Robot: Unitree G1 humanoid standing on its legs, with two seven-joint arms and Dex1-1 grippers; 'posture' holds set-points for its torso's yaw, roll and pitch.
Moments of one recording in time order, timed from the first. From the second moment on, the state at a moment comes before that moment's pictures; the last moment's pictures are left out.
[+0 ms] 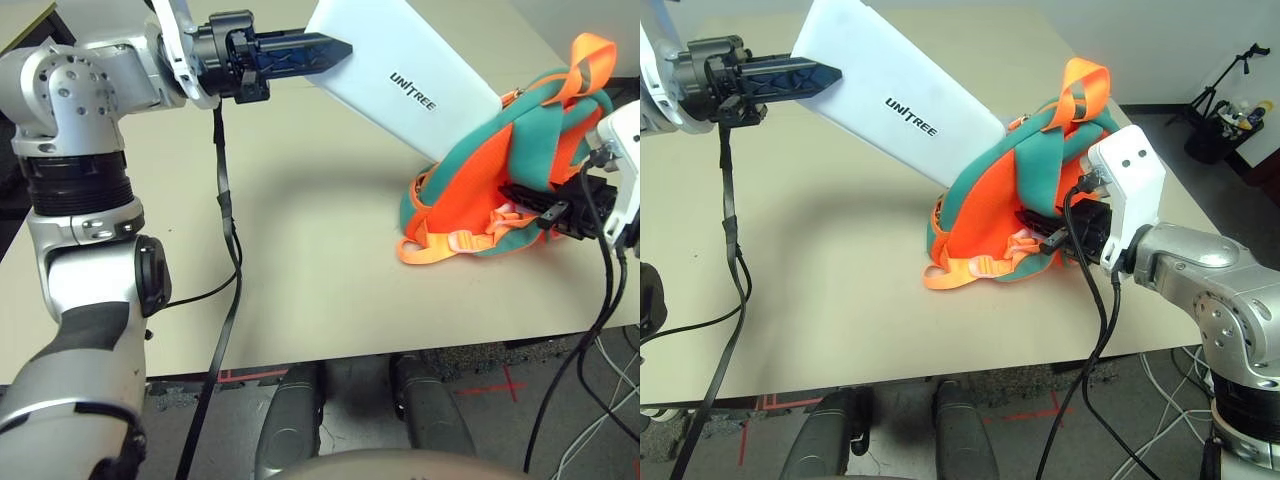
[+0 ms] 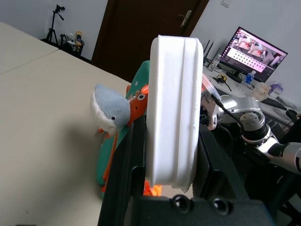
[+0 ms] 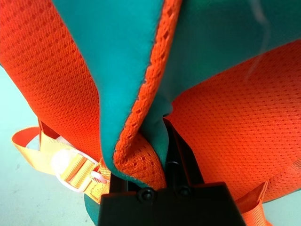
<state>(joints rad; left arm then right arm) -1.19 0.68 0.16 0.15 -0.82 1.21 -1.05 -0.33 -0.96 -0.26 -0.48 0.73 0.99 0.56</state>
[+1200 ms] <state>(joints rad) -1.05 0.44 0.20 0.01 -0.85 1.15 -0.82 -0.38 -0.93 -0.24 -0.45 0.69 1.00 0.57</state>
